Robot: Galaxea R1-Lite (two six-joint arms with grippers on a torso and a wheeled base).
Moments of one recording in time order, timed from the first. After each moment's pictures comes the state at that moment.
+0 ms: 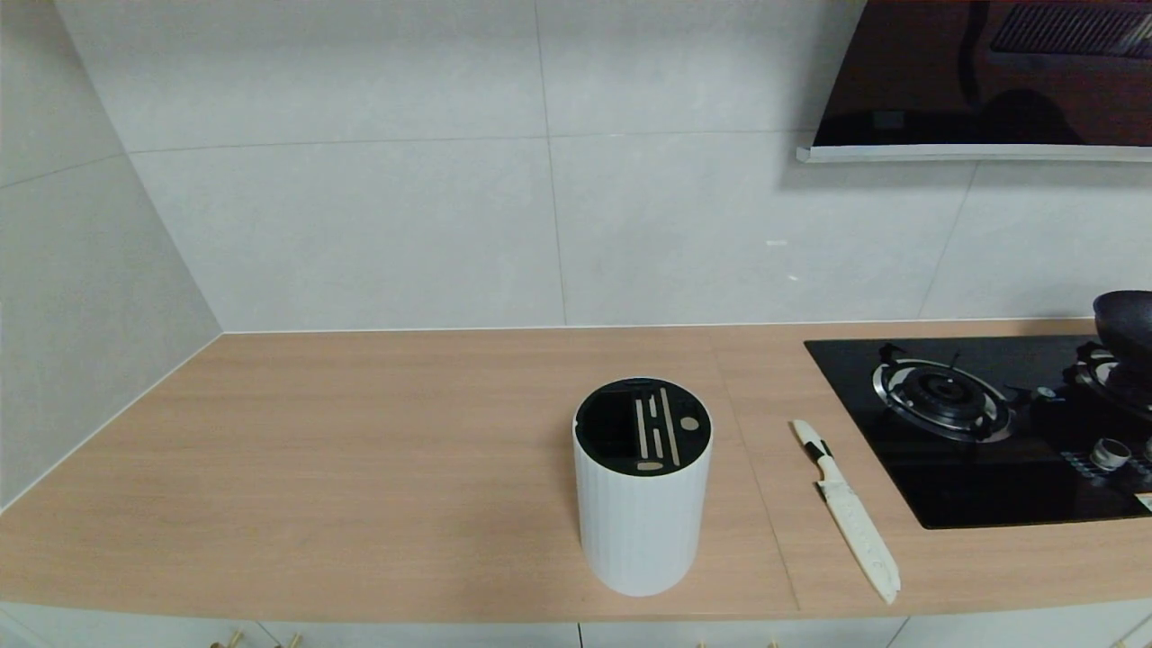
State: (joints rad) left arm 0.01 0.00 0.00 0.00 0.03 0.00; right arm 0.01 0.00 0.00 0.00 0.02 0.00
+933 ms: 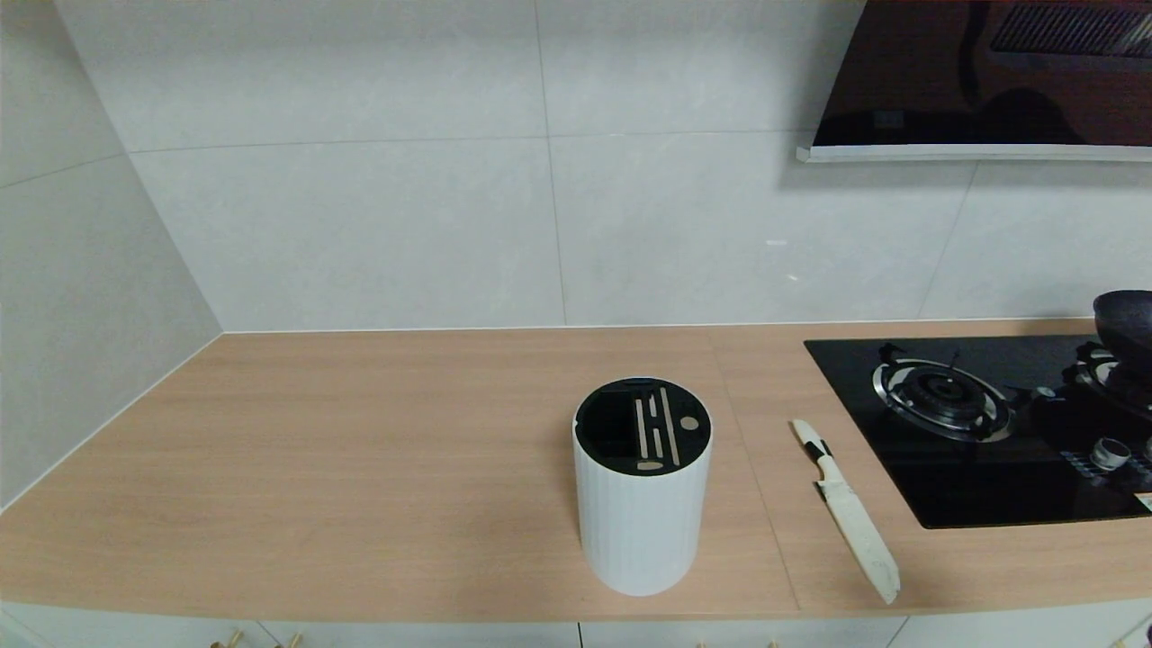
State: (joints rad) left arm 0.01 0.00 0.00 0.00 0.03 0.00; right arm 0.08 0.52 -0.28 0.03 0.12 -0.01
